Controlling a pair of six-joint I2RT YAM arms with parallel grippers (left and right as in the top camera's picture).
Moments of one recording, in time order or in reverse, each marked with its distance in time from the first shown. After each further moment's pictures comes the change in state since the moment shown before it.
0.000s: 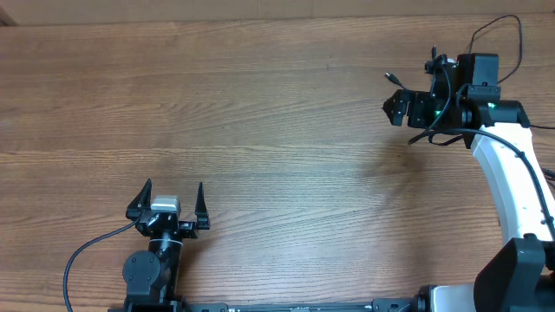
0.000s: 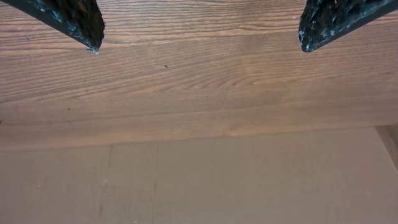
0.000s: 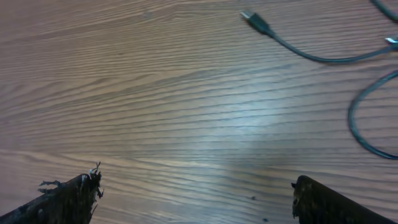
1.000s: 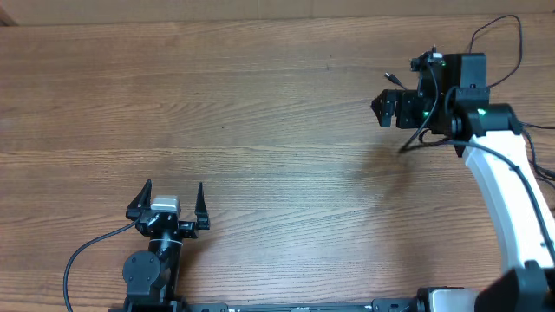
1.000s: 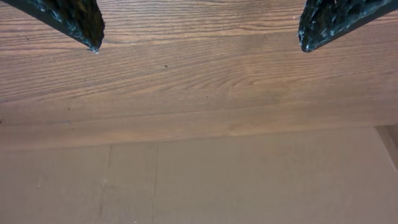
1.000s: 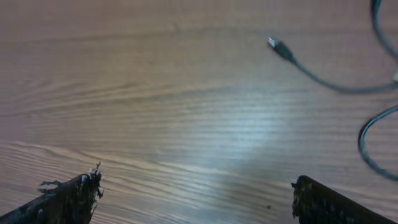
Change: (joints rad) left arm 0.000 0.000 0.000 0.000 0.000 0.000; right arm 0.090 -0.093 -0.005 0.021 0.034 -0.003
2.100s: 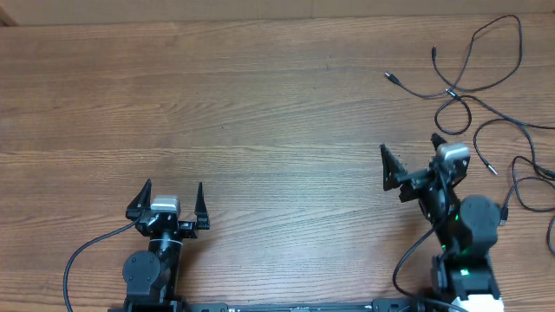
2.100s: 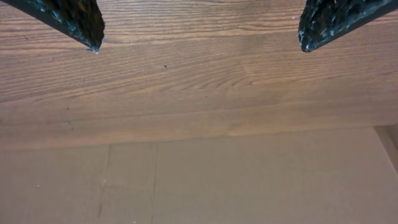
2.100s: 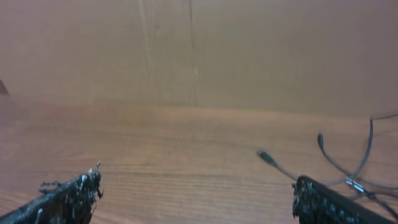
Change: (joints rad) left arm 0.000 0.000 0.000 0.000 -0.003 0.000; right arm -0.001 -0.859 -1.032 1.003 0.000 -0.003
